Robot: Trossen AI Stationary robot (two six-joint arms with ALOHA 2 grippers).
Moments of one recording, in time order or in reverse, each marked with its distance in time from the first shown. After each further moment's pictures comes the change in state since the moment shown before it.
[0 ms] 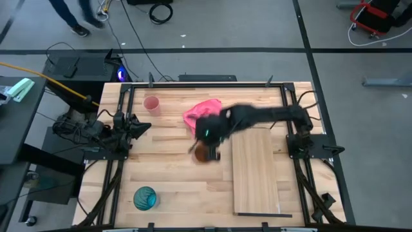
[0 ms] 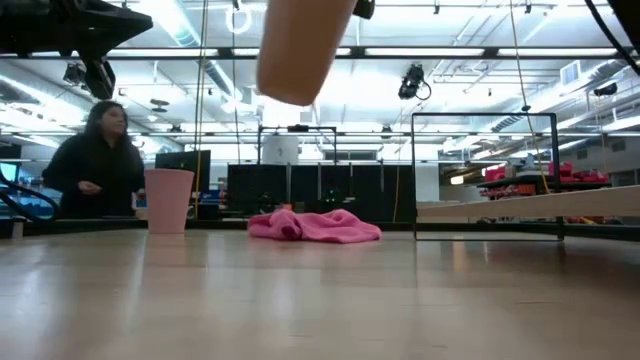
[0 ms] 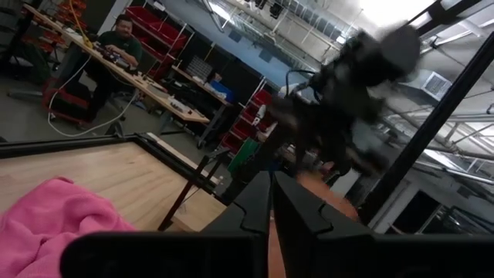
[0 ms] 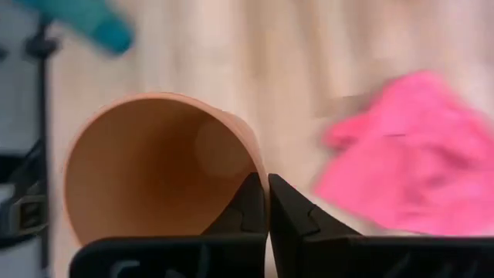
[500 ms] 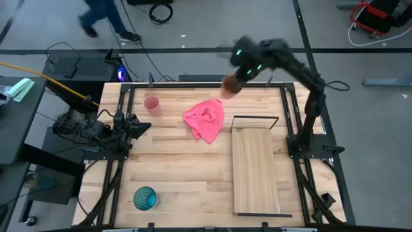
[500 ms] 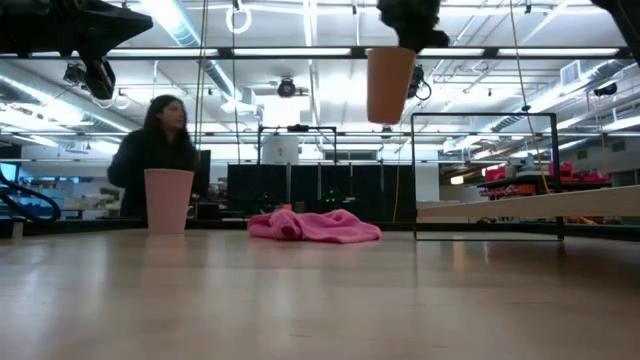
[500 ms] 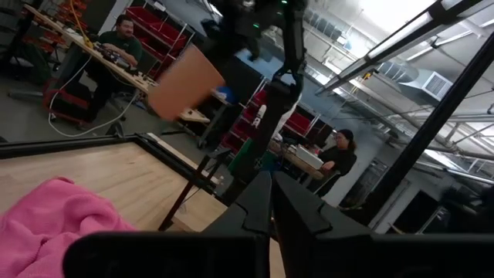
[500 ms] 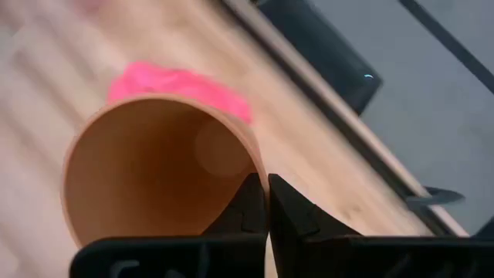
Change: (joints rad) left arm 0.000 0.000 0.000 -0.001 0.000 0.000; right arm -0.630 -0.191 0.045 -0.268 0.029 -0.018
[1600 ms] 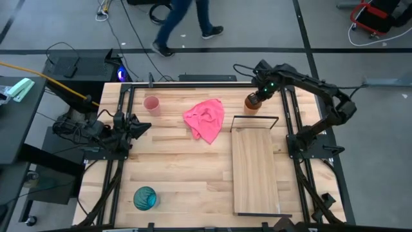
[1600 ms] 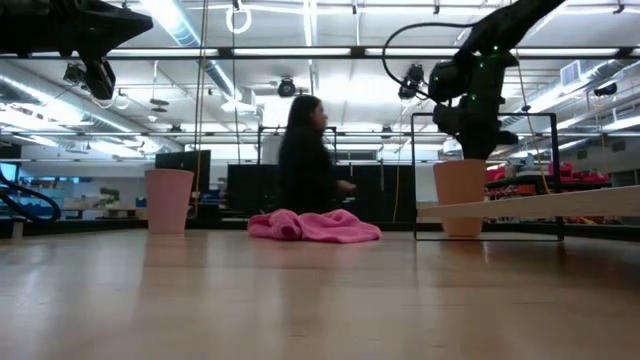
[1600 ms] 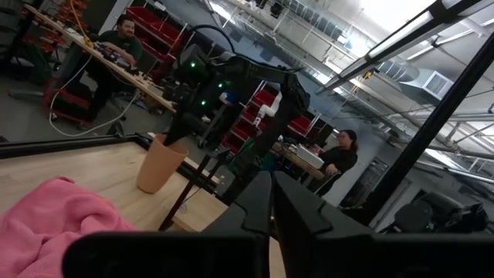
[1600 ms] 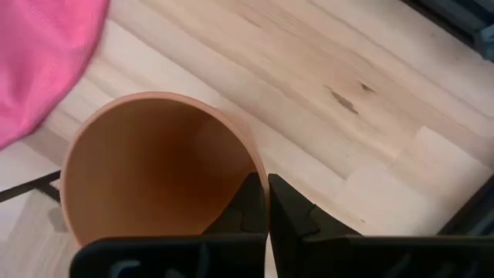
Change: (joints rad) left arm 0.000 0.000 0.000 -0.003 0.000 0.000; right arm -0.309 -0.327 -1.133 0.557 -0.160 -0.033
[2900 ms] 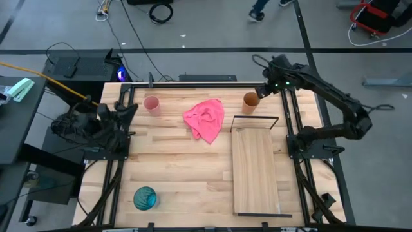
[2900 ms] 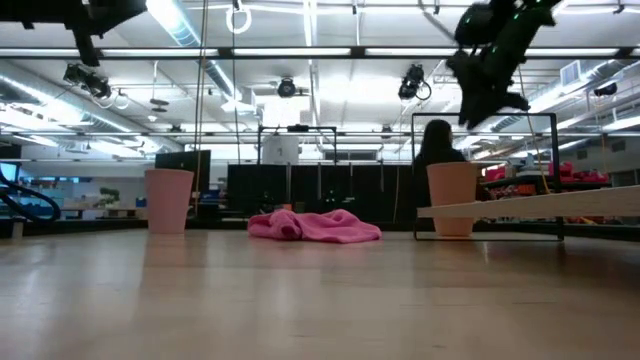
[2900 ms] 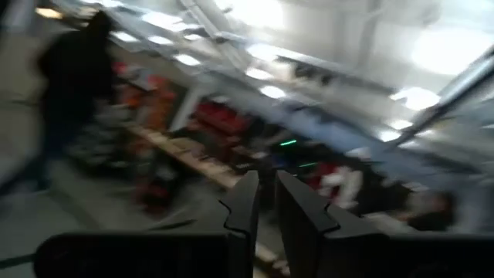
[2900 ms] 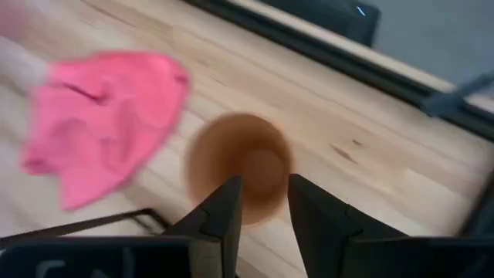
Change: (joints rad) left arm 0.001 0.017 0.123 0.144 -0.295 0.391; right arm -0.011 -0.298 0.005 0.055 -0.062 0.079
